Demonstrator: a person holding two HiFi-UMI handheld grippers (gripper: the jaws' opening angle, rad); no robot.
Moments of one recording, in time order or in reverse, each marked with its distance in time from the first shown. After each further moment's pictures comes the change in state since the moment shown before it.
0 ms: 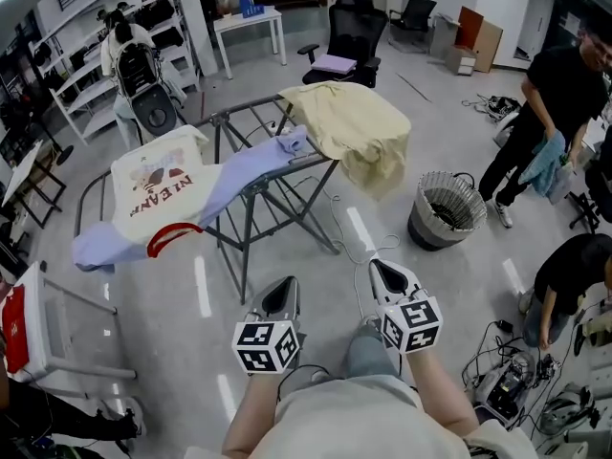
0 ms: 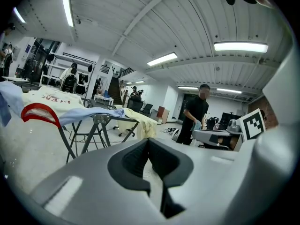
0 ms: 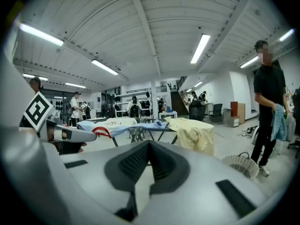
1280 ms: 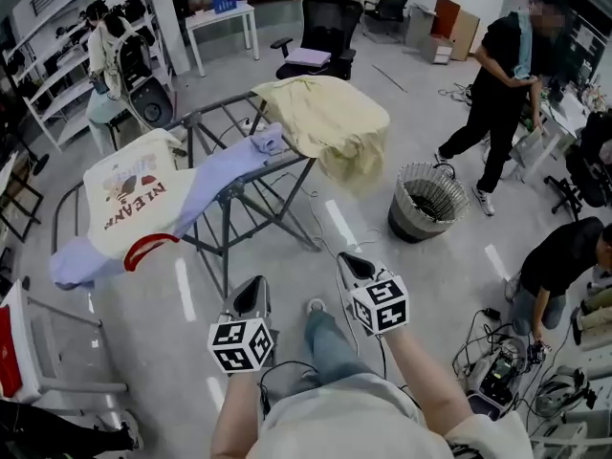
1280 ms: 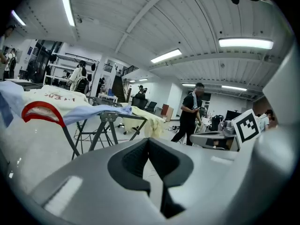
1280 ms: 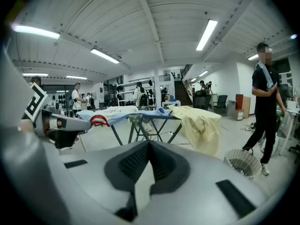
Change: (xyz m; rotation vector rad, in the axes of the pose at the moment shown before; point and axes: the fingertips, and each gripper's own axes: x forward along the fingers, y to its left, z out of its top) left arm 0.019 0.046 -0.006 -0.009 0.033 0.048; right arm 0.061 -0.002 -0.035 -0.008 0.148 0.043
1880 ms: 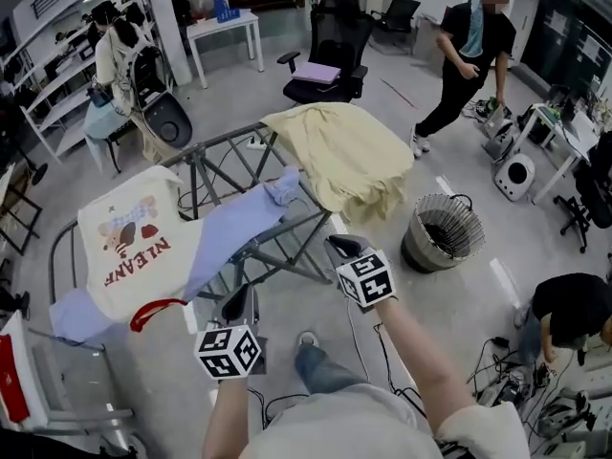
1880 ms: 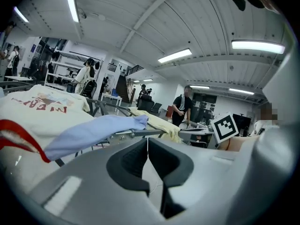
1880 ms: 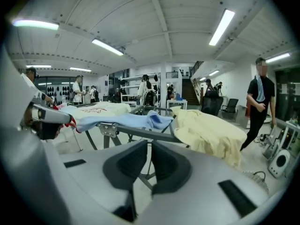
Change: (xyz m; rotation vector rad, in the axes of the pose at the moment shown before) left arm 0.112 0.103 0.080 -0.029 -0.004 0.029; right arm 0.204 -0.072 0.082 -0.103 0.050 0.054
